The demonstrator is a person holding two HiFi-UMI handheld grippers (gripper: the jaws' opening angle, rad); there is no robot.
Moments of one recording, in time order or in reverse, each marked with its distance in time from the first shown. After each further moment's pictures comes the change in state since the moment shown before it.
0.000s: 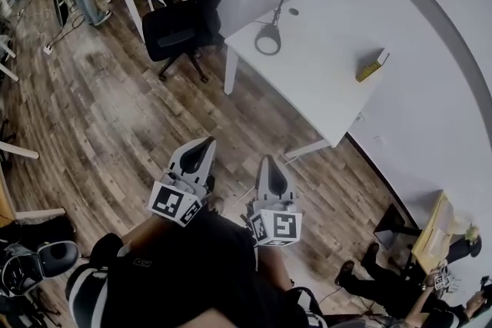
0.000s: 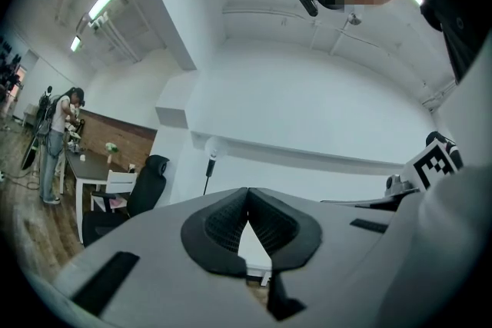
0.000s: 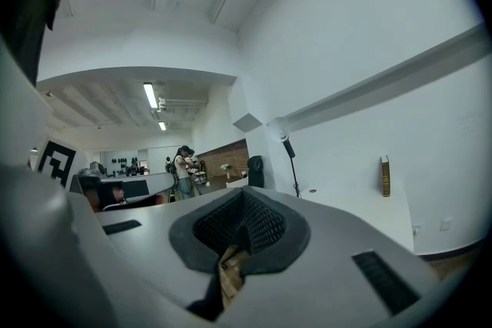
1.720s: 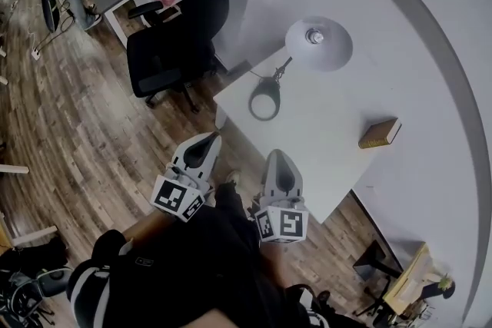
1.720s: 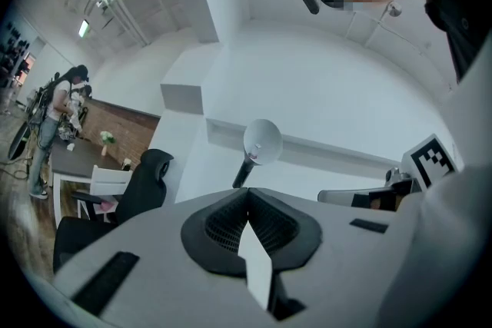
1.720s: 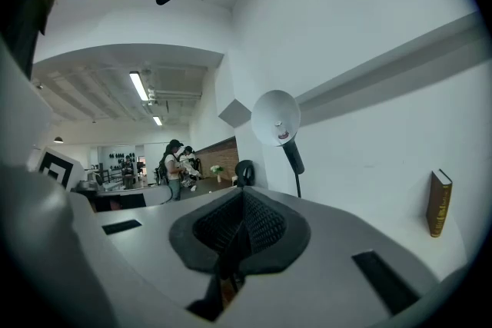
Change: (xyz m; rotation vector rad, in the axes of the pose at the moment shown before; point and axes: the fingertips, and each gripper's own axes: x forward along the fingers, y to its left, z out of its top) left arm 0.330 0.221 0.009 -0.069 0.004 0.042; right arm 0.378 -0.135 0.051 -0.035 0.025 0.010
